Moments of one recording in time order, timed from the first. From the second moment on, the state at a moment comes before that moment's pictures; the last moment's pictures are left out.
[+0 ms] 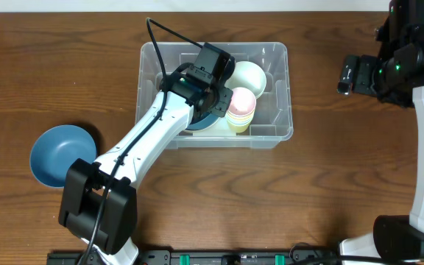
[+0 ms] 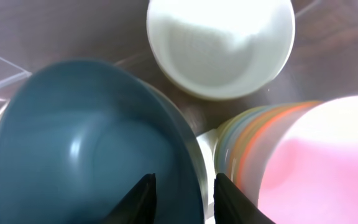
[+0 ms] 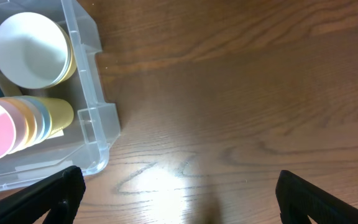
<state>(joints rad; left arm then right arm) -0.52 1.81 1.47 -0.71 0.02 -0.09 0.02 1.67 2.08 -1.63 0.07 0.27</state>
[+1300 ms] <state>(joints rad) -0.52 1.81 1.33 -0.63 0.02 -0.09 0.02 1.67 2.08 -1.63 0.07 0.27</state>
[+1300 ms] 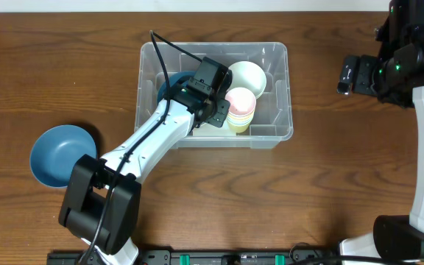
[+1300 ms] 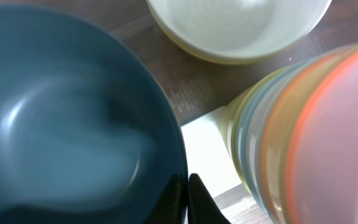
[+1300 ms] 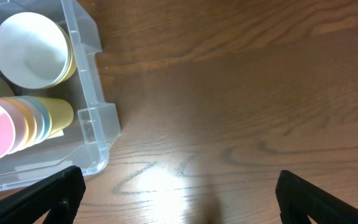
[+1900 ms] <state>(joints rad) -0.41 1.64 1.41 -0.65 -0.02 -0.09 0.02 1.67 2.08 -1.63 0.07 0.27</state>
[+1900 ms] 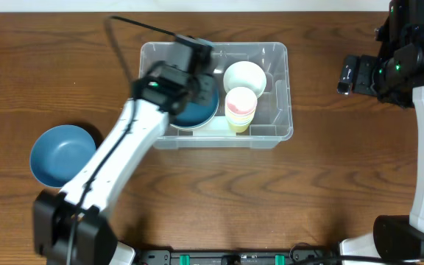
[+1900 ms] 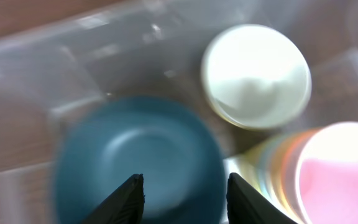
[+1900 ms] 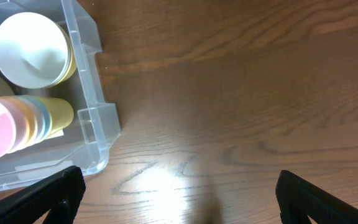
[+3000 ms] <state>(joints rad) 0.23 1.72 1.26 -0.86 -0.04 -0.46 0.02 1.67 2.08 -1.63 0.07 0.27</state>
